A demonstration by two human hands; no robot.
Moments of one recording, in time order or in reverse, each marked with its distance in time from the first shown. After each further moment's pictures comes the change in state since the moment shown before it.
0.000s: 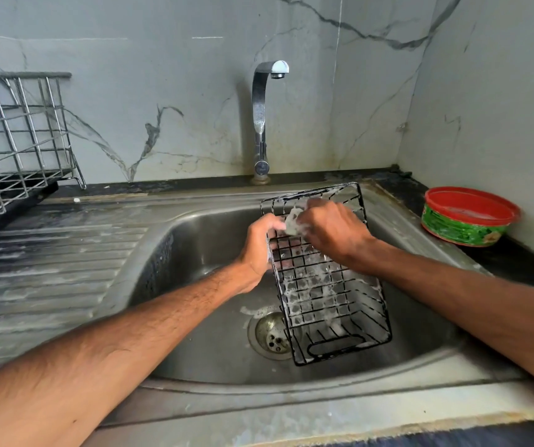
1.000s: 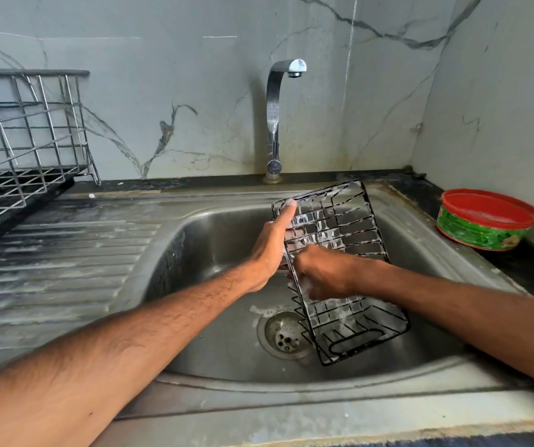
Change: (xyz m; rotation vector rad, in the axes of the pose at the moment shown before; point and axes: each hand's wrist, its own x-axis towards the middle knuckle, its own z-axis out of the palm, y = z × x) left_hand -0.006 0.006 0.001 0.210 -0.005 0.081; right_hand -0.017 -0.025 0.025 0.120 -0.540 -0.227
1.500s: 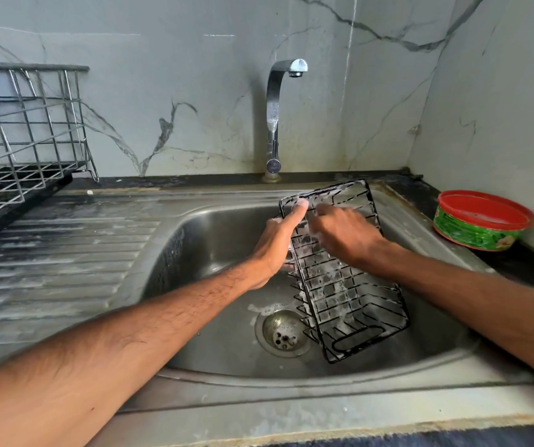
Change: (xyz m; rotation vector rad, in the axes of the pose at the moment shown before) left_hand -0.003 0.002 0.005 0.107 -0.039 0.059; right_hand 0.000 0.032 -0.021 -0.216 0.438 0.246
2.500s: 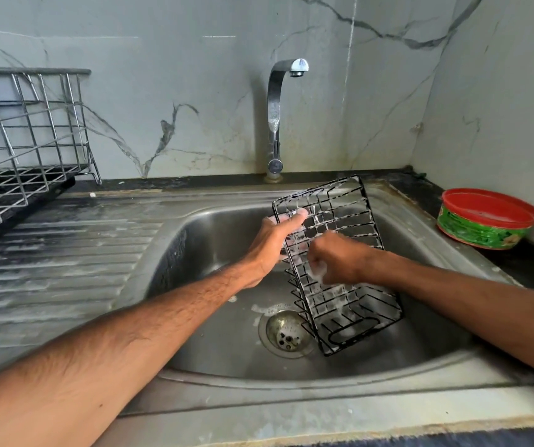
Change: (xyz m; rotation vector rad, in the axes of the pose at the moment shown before) left_hand 0.015 -0.018 -0.014 -0.076 -0.029 -0.015; right_hand -0.010 -0.009 0.016 0.233 -0.369 -0.070
